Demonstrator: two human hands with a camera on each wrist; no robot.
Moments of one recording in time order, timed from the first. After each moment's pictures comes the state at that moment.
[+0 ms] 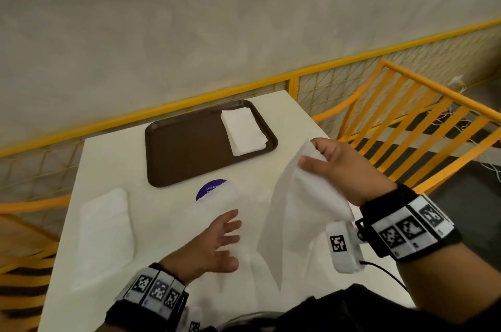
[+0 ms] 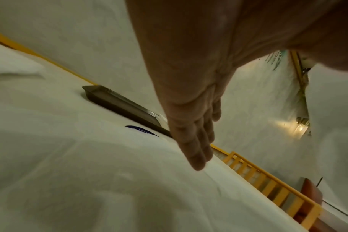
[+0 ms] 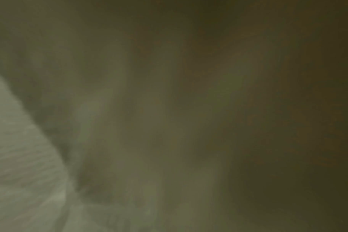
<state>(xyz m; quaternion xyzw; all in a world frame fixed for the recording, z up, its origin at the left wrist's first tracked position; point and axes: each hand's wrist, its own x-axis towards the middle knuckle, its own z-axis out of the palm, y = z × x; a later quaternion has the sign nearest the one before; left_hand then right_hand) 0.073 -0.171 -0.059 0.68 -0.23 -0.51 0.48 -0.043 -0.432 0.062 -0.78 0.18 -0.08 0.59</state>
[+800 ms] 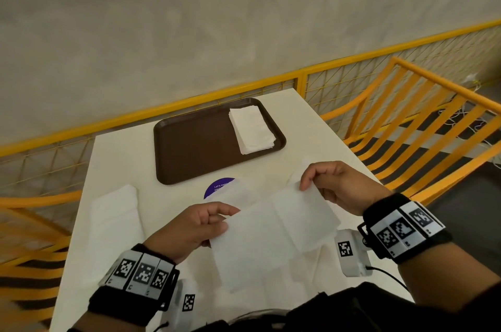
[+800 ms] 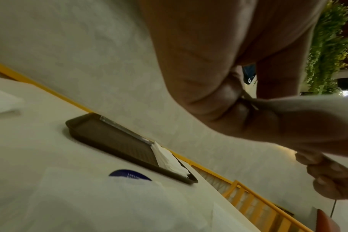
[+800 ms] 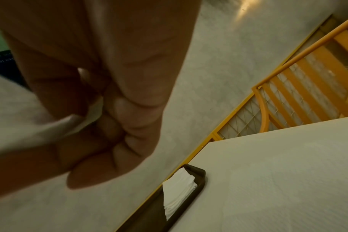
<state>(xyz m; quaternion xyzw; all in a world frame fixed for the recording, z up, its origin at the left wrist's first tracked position) 0.091 -0.160 -0.012 0.68 -0.21 -0.46 0.53 -0.035 -0.439 0.019 -0.71 0.17 0.04 0.68</state>
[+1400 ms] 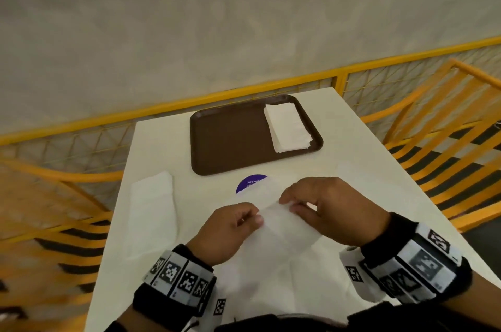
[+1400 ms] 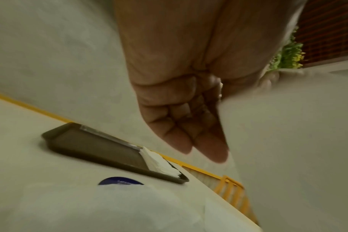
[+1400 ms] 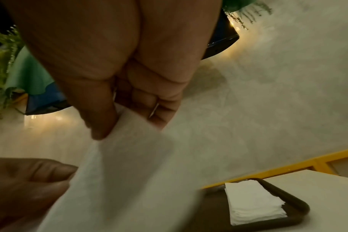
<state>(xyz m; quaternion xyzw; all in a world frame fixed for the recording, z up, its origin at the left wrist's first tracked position) 0.087 -0.155 -0.019 0.85 -0.32 -0.23 0.35 -0.004 -0.364 0.027 -0.96 -0.12 -0.06 0.26</state>
